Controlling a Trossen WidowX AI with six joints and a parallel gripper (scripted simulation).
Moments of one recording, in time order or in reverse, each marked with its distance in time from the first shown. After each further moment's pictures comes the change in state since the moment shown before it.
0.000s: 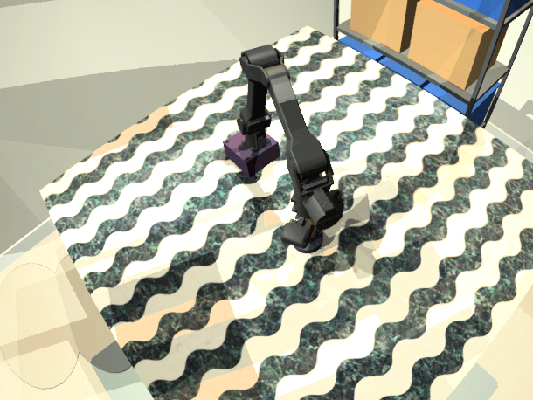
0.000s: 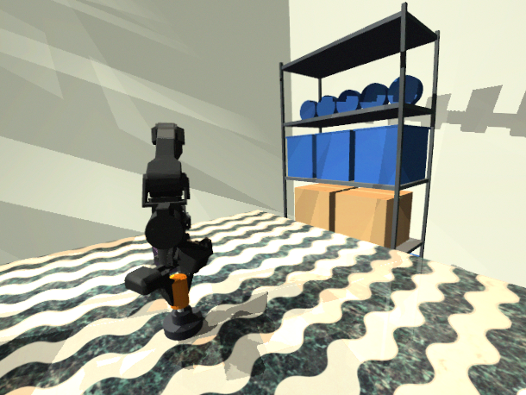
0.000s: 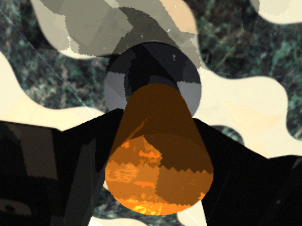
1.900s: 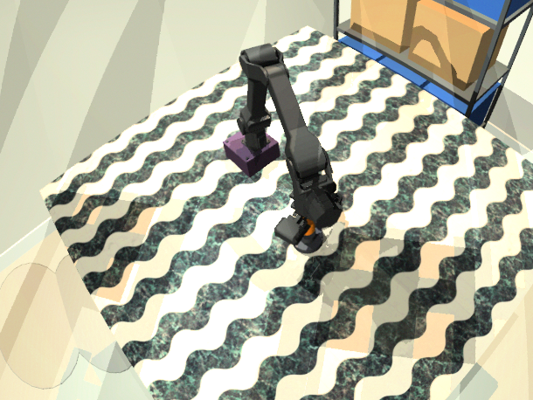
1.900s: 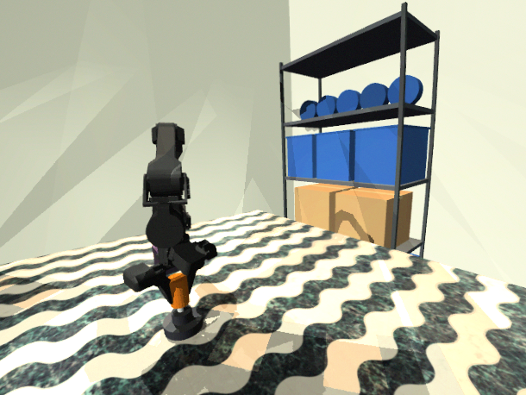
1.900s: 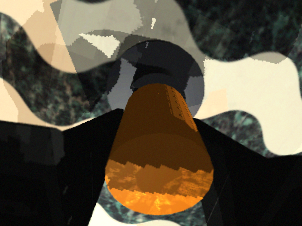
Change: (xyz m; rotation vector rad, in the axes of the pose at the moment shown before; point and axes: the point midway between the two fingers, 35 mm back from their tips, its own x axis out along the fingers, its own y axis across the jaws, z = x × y) arm 0.000 0.003 -0.002 0.207 -0.002 -0.002
